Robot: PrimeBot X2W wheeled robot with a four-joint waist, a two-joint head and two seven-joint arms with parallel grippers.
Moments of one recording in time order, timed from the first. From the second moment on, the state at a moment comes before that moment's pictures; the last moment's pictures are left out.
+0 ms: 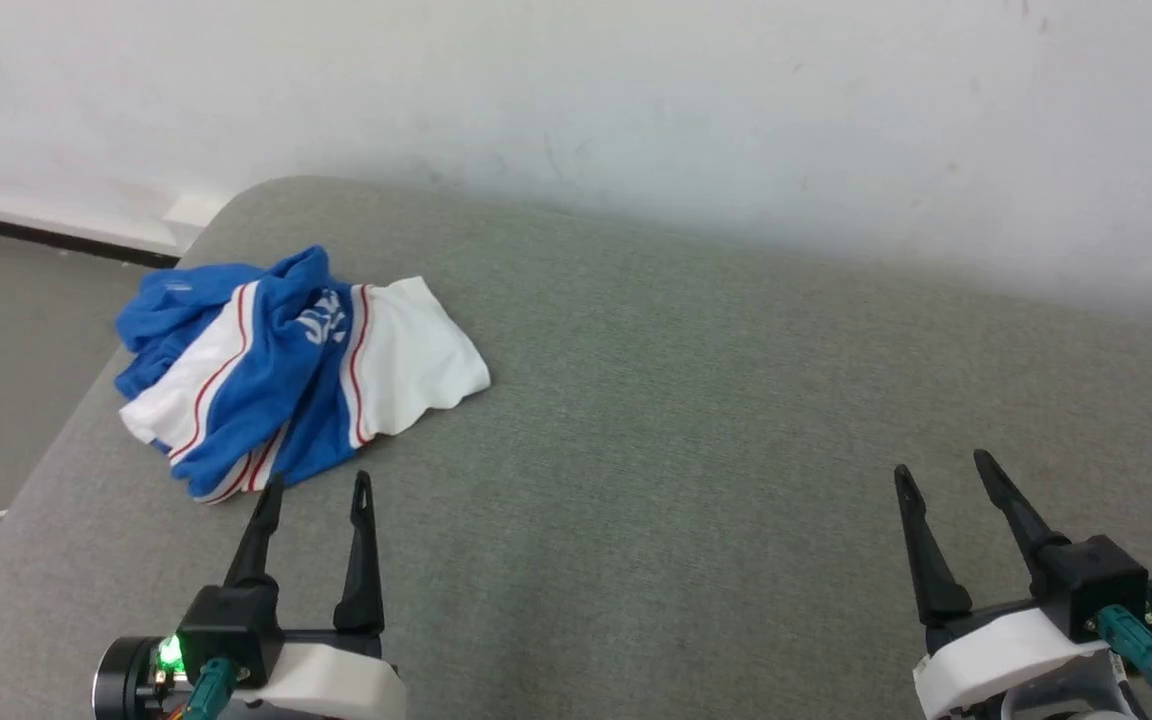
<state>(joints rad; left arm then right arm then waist) 0.10 0.06 -0.04 -0.09 -0.04 0.05 -0.16 0.07 -0.05 0.00 -0.01 0.01 0.13 -0.12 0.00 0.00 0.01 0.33</state>
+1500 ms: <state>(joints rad) 0.18 0.06 -0.07 -0.13 -0.06 0.07 -0.25 0.11 -0.05 0.02 -0.02 0.01 0.13 -0.14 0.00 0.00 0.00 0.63</state>
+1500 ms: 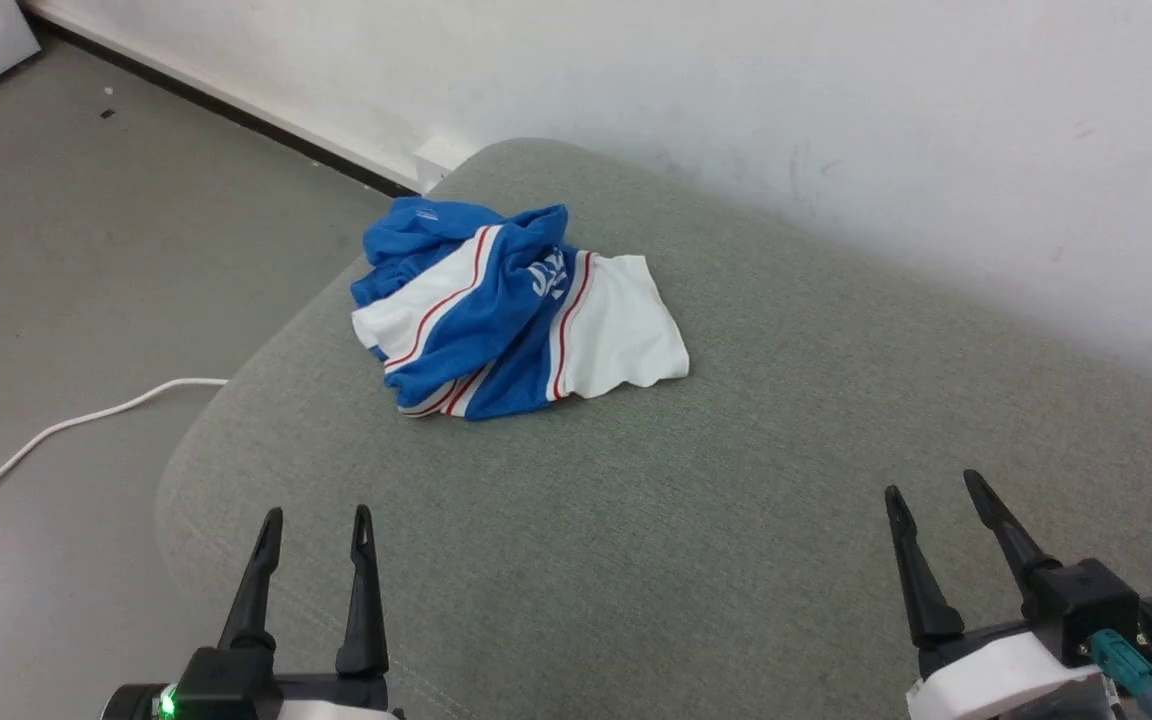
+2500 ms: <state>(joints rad) -0.36 0.21 -0.05 -0.34 -0.29 -0.06 0.23 0.12 -0.05 -0.03 -0.17 -0.02 0.13 -0.06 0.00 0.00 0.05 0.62</state>
